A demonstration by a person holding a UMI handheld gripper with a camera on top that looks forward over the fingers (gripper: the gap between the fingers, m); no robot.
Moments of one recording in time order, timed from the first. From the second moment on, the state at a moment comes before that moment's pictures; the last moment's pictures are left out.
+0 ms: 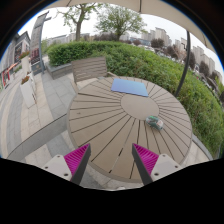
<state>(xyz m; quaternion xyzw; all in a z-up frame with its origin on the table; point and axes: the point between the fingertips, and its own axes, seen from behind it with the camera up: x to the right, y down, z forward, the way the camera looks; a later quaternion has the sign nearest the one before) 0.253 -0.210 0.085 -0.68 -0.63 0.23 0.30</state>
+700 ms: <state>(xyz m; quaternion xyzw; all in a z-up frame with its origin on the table) 0.265 -0.013 0.057 -0.75 -0.52 0.19 0.37</state>
